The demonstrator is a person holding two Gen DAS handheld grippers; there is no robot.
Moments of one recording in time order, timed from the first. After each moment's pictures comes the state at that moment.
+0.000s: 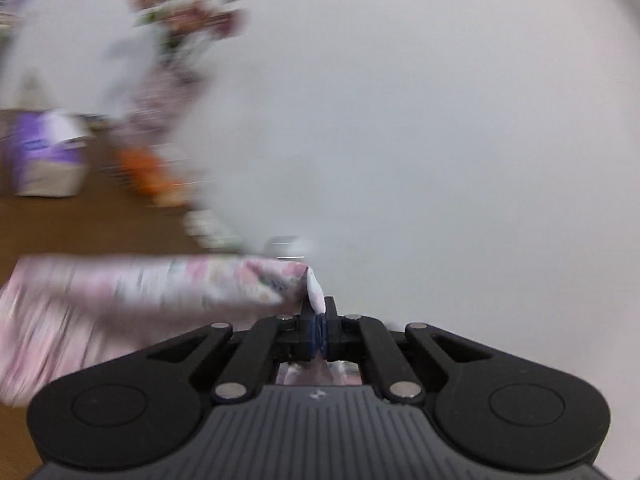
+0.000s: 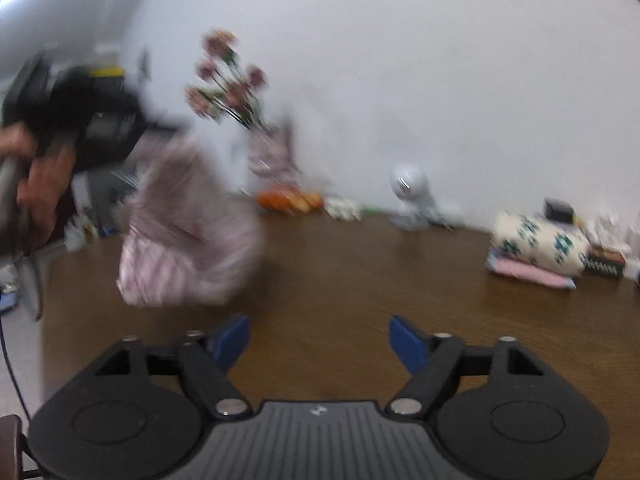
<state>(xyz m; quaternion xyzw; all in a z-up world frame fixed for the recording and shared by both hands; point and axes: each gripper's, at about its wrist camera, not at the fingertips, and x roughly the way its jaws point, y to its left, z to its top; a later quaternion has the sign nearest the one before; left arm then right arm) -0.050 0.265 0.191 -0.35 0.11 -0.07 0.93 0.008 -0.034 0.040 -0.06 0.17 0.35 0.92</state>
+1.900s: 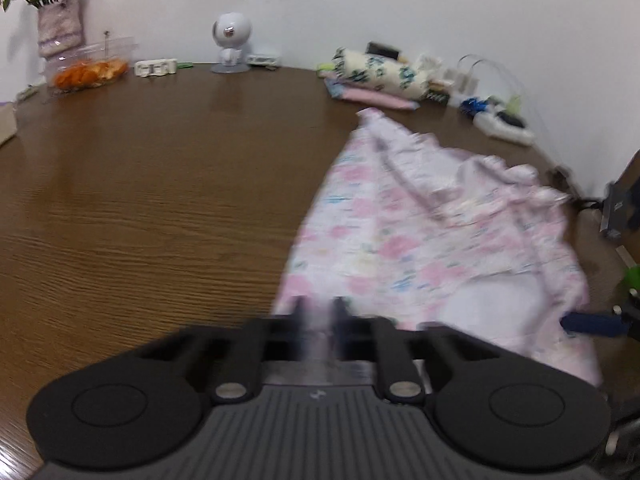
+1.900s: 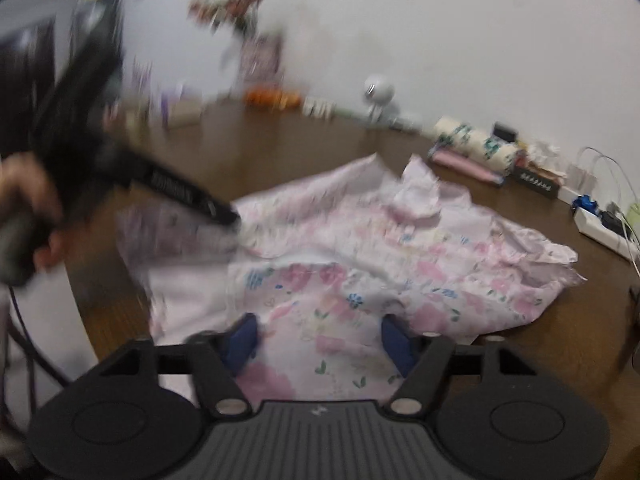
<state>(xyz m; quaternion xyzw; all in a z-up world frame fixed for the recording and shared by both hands) -0.040 0.084 0.019 -0.05 0.38 -0.04 0.92 -0.082 -0.139 -0.001 -0.15 0.30 0.31 0.89</state>
